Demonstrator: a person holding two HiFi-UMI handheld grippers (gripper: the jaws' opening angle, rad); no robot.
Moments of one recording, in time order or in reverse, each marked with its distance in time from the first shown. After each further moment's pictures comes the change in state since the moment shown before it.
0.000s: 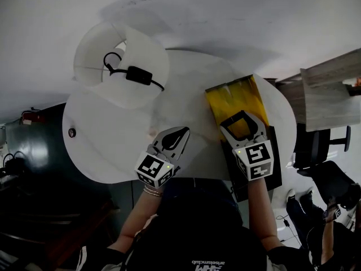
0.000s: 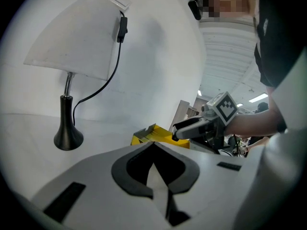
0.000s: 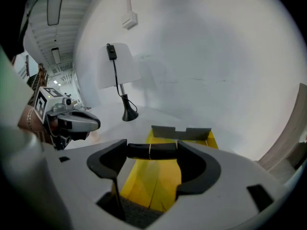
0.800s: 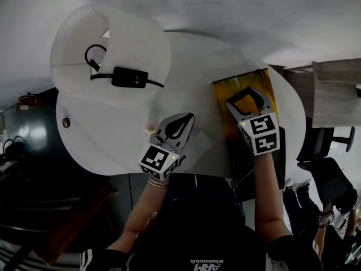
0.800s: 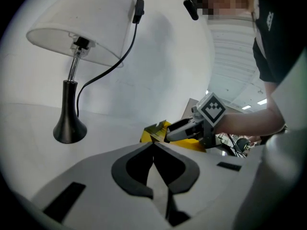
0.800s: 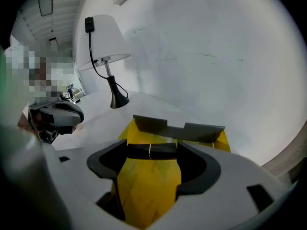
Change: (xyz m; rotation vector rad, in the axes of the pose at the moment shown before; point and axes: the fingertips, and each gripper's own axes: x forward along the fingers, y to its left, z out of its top) left arm 0.035 0.033 -0.017 -0.048 0.011 0.072; right arm 0.084 -0.045 -0.021 -0.055 0.159 0.039
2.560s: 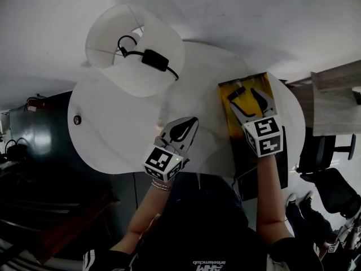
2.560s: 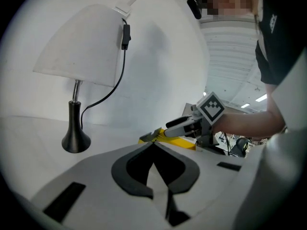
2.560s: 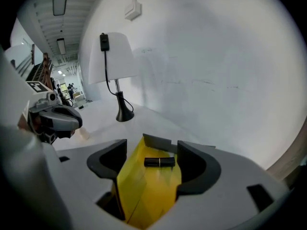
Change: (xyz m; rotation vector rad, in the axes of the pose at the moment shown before) left arm -0.039 -0.022 0.019 0.045 -0.061 0.009; right arm -0.043 0.021 0.034 -0.057 -0.123 -0.031
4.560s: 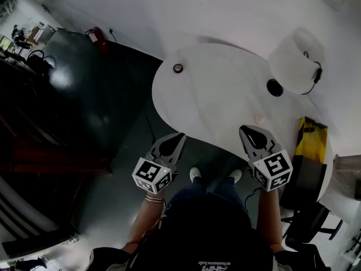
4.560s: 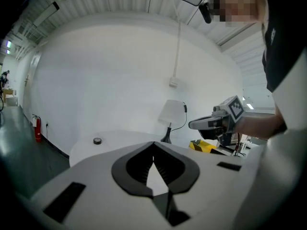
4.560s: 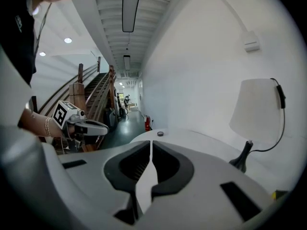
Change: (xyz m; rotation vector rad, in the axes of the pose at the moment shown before) left arm -0.454 0.060 -0.081 -0.095 -0.291 0.573; right arm -0.068 0.440 0.081 -0.340 -0.274 0.548
